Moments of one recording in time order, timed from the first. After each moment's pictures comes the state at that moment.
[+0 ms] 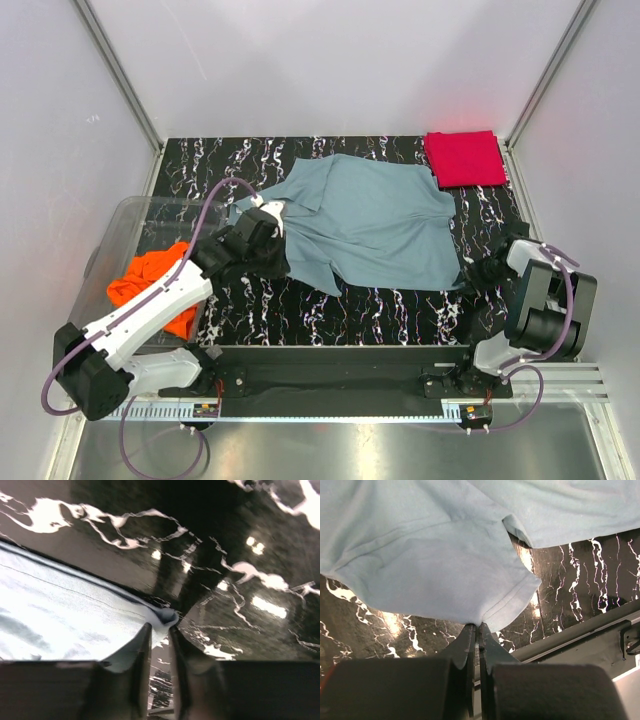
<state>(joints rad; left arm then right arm) -0.70 1.14 0.98 -0.70 -0.03 -0.52 -0.35 1.52 0.76 -0.65 -0.19 0.83</state>
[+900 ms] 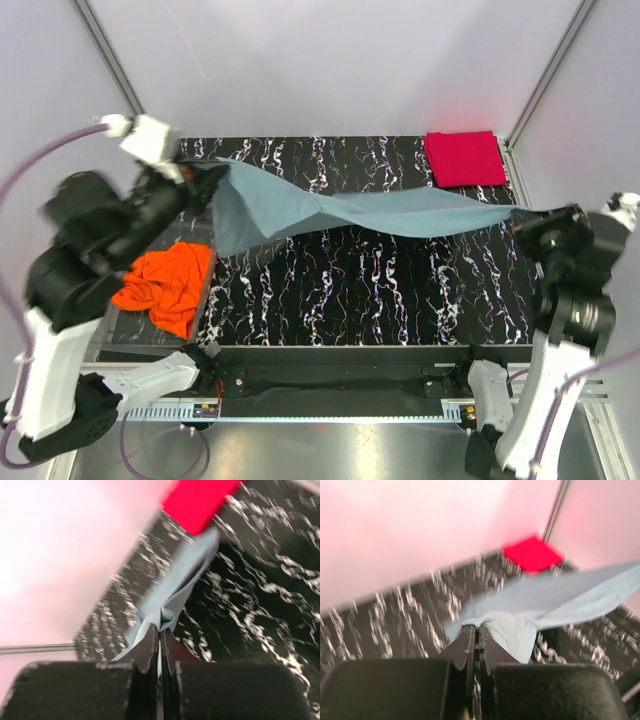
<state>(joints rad) -0.65 1.00 1.74 -0.79 -0.09 -0.06 -0.35 0.79 1.27 -0.86 -0.13 0.79</state>
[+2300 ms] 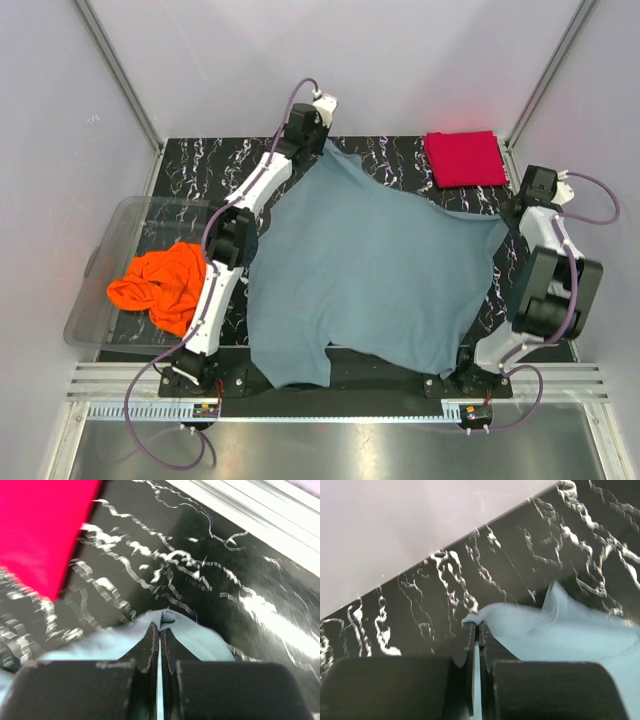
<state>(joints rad) -0.42 2.53 2.41 -0.33 0.00 0.15 -0.35 1.56 1.11 -0.32 0.17 0.70</state>
